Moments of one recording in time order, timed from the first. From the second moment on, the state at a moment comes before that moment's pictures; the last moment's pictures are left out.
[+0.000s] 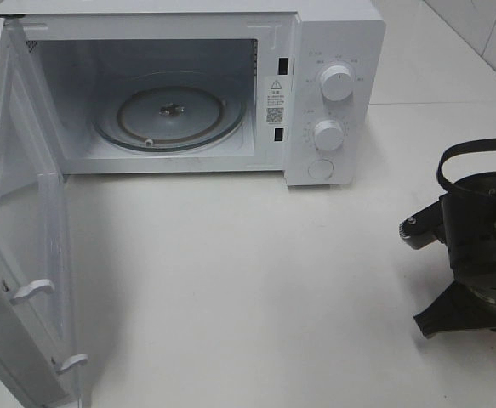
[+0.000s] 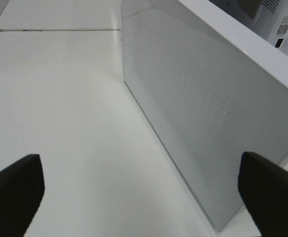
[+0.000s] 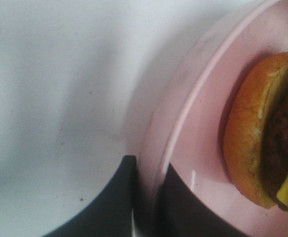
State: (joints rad) left arm -0.03 0.00 -0.50 -0.14 1.04 0.09; right arm 0.62 1.74 -0.57 -0.94 0.76 1.15
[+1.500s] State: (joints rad) left arm -0.03 0.00 -0.50 -0.14 1.04 0.09; right arm 0.56 0.94 -0.57 -0.22 0.83 0.36
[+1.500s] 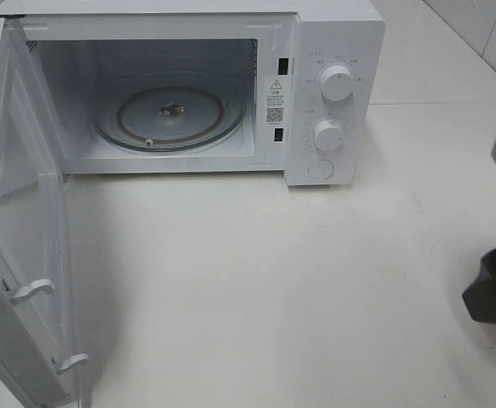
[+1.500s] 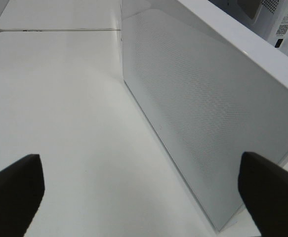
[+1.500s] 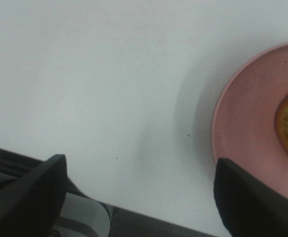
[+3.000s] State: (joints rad) left arm -0.03 0.00 -0.50 -0.14 1.04 0.09; right arm 0.17 0.04 -0.51 -0.10 1.01 0.12
